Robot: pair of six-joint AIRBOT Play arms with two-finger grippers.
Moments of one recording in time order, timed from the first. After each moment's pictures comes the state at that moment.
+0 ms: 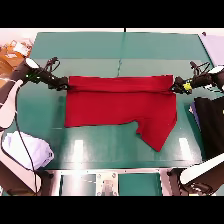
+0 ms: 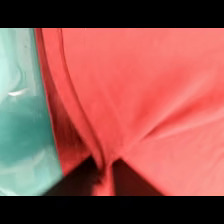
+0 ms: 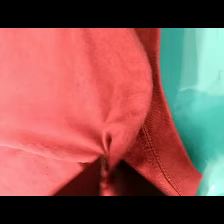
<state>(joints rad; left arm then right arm) 0.09 -1.89 1.62 1.00 -1.19 -1.23 -0.39 -1.86 1.58 -0.99 1.25 1.30</state>
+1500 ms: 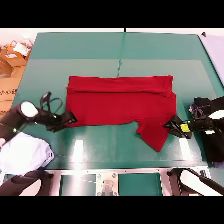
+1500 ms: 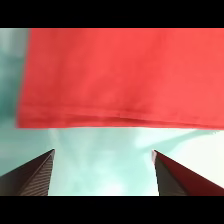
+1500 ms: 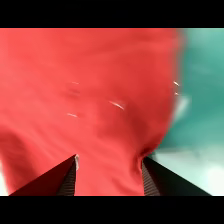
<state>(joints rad) -0.13 -1.03 0.57 1.03 -0.89 -1.77 -0.42 -1.14 0.53 -1.04 1.06 1.54</state>
